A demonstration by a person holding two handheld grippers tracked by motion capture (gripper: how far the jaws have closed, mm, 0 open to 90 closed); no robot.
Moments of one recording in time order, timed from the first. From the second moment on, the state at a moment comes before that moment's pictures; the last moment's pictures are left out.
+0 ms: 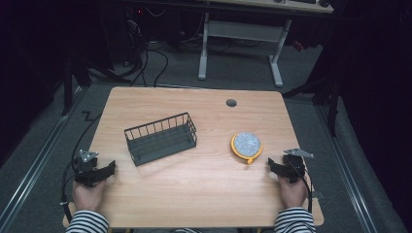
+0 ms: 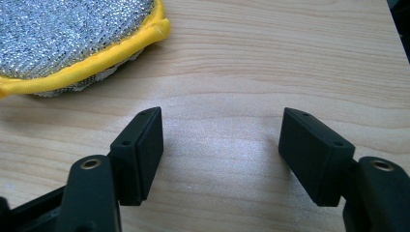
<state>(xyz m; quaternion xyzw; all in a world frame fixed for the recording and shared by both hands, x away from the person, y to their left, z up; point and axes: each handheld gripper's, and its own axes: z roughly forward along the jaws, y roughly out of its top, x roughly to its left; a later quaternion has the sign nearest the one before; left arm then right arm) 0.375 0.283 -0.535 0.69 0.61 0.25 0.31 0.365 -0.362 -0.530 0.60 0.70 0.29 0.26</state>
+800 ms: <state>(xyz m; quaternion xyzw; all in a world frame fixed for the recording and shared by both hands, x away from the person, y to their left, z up) 0.372 0.278 -0.464 0.69 0.58 0.20 0.39 0.365 -0.361 -0.530 0.60 0.70 0.29 0.26</state>
